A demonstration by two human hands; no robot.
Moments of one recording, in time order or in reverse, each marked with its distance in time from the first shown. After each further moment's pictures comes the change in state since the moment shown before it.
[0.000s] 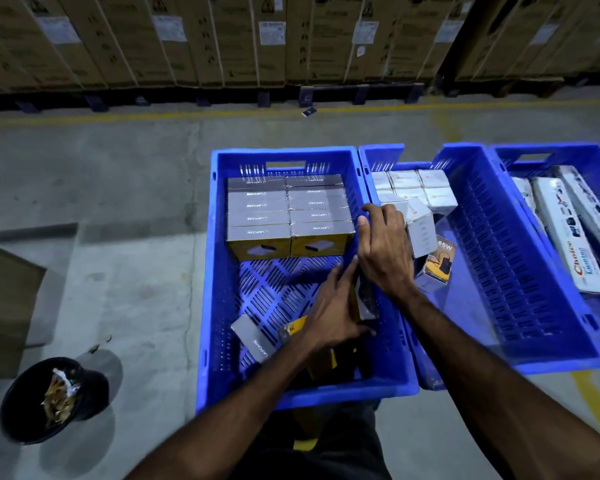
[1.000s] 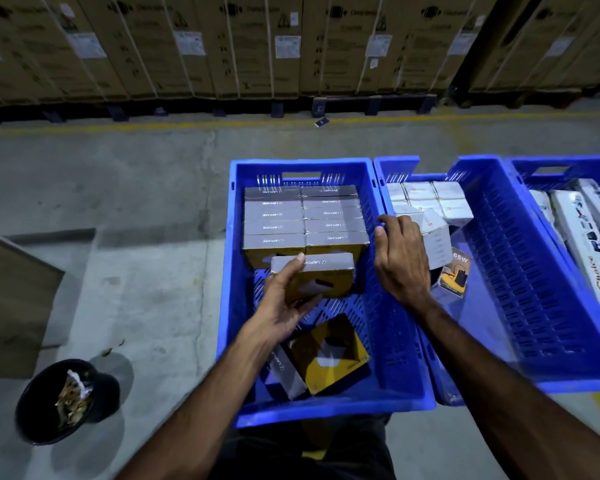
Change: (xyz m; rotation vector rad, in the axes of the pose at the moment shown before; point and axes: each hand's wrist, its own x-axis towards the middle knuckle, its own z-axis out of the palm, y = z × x) left_hand -0.031 -0.025 -0.098 -1.498 0.288 -0.513; right_hand 0.000 -0.002 -0.004 0.063 -0.036 0.021
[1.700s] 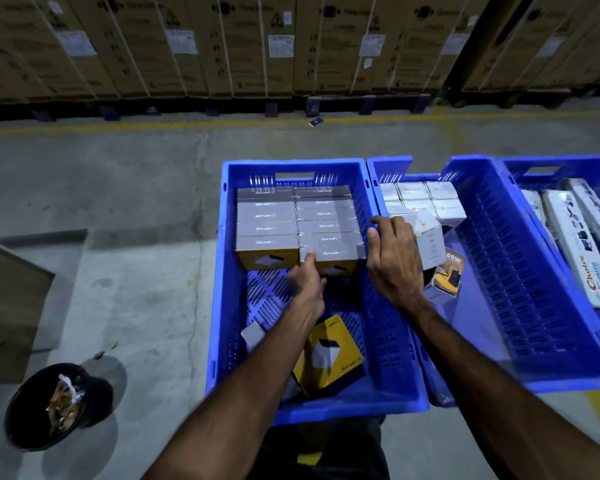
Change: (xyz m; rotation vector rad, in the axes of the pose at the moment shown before) left_hand 0.091 -0.042 0.060 0.020 0.352 0.160; right_hand 0.000 -0.004 -0.003 -0.020 0.020 0.009
